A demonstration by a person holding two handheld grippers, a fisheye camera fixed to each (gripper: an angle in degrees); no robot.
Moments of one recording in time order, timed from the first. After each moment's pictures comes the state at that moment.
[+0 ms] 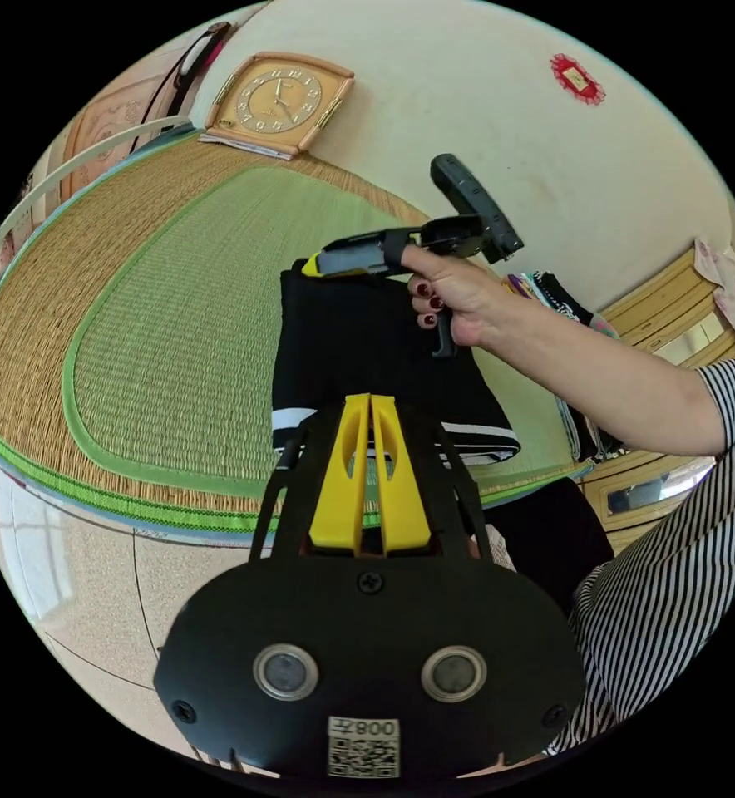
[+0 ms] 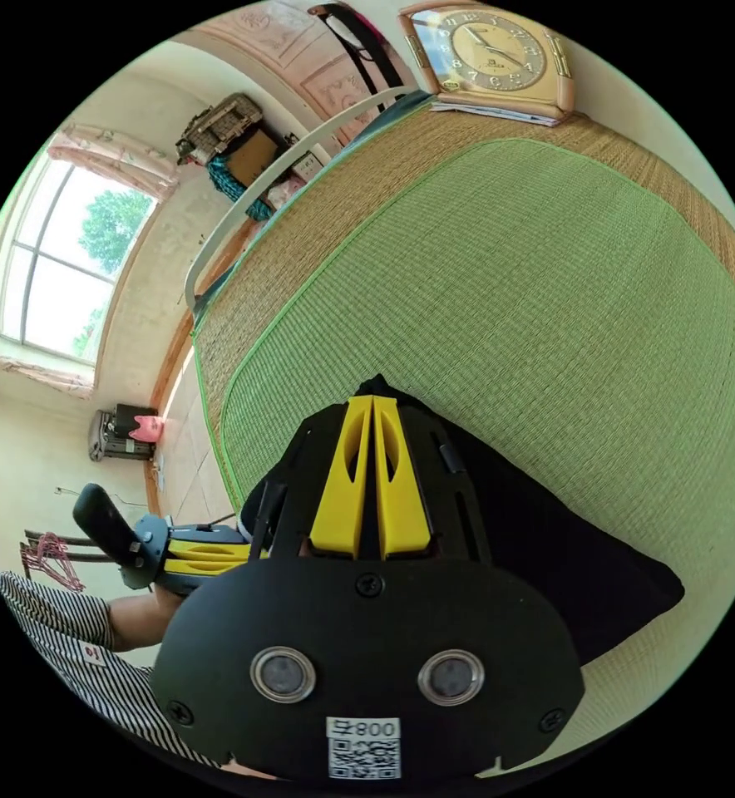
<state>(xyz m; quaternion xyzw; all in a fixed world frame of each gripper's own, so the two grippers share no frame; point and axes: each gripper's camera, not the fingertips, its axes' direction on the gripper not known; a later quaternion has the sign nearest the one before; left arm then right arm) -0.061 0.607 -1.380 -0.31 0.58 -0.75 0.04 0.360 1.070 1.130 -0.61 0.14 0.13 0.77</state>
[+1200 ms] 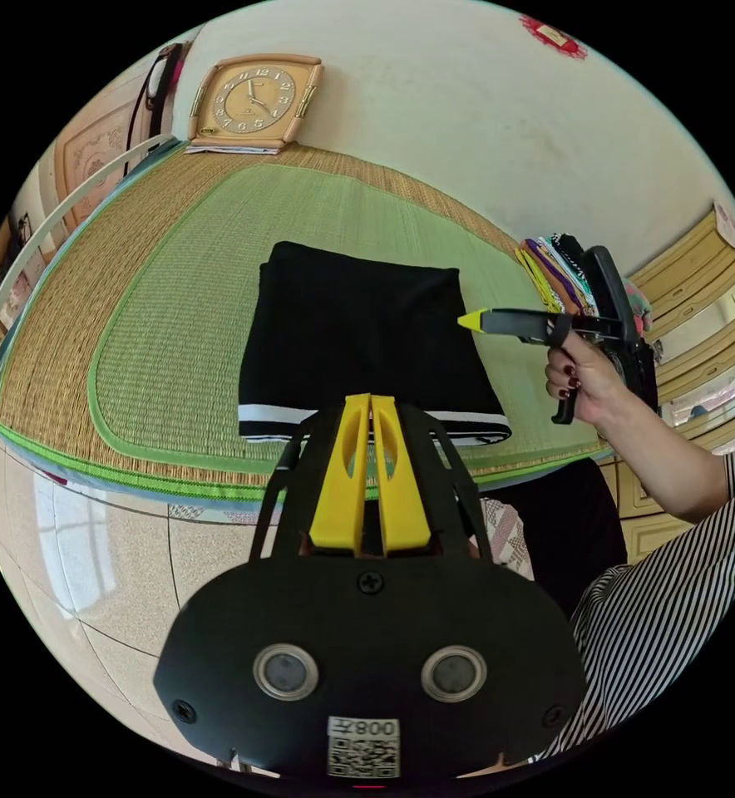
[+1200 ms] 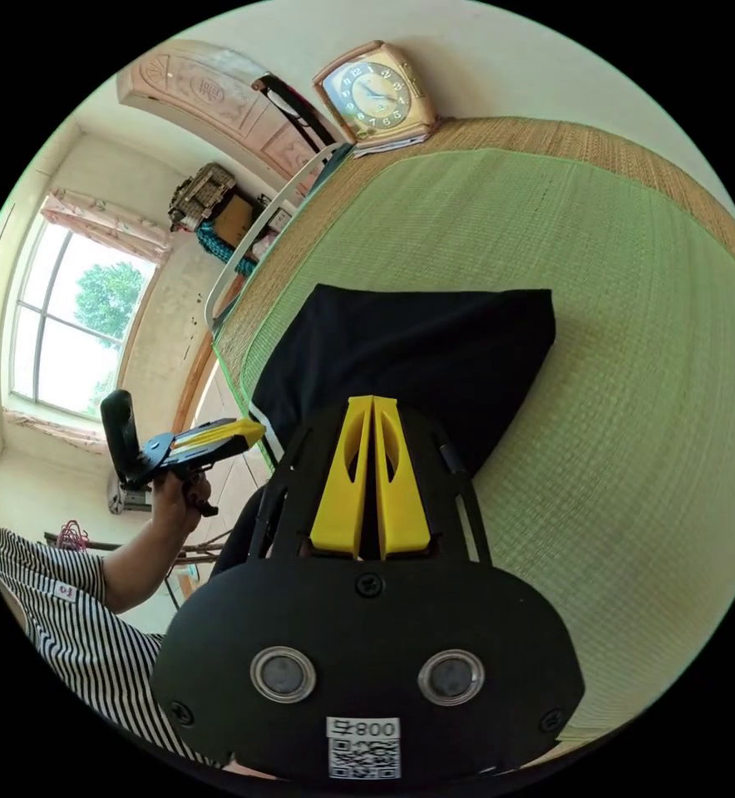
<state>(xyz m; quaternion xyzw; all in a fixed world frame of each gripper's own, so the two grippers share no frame) -0.184 0.580 -1.251 -0.34 0.61 -0.71 0.10 0.344 1.028 0.891 -0.52 0.18 0.20 0.81</state>
